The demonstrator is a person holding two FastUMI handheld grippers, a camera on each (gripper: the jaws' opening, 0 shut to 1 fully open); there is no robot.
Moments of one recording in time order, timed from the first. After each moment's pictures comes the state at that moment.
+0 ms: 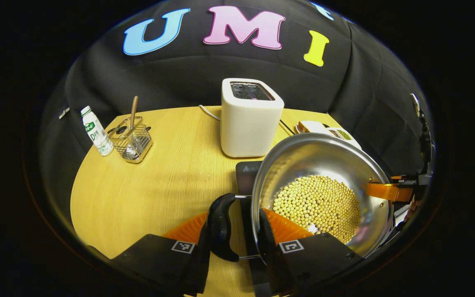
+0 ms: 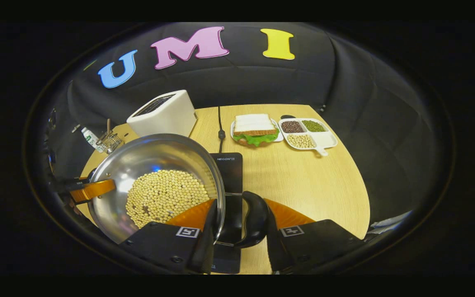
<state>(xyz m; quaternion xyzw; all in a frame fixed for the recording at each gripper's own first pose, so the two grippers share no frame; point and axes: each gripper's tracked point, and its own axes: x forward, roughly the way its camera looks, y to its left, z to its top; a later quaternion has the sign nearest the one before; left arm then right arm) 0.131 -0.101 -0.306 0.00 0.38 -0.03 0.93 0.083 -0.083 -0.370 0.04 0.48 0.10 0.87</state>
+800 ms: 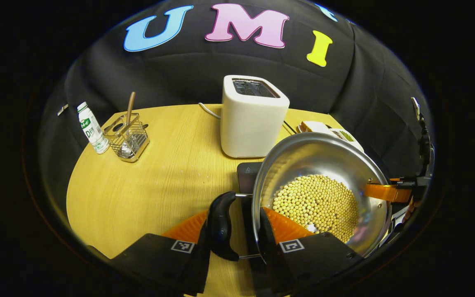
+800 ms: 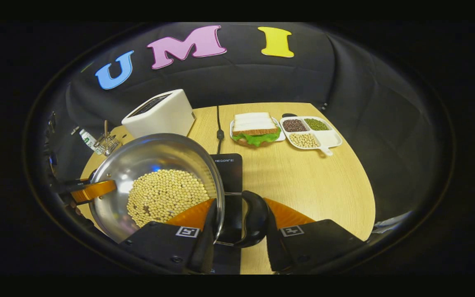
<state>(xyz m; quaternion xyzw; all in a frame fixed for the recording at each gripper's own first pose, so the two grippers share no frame) 0.141 -0.099 -0.316 -0.01 0.37 -0.04 0.93 0.089 -0.082 -0.381 0.05 0.48 0.09 0.87</state>
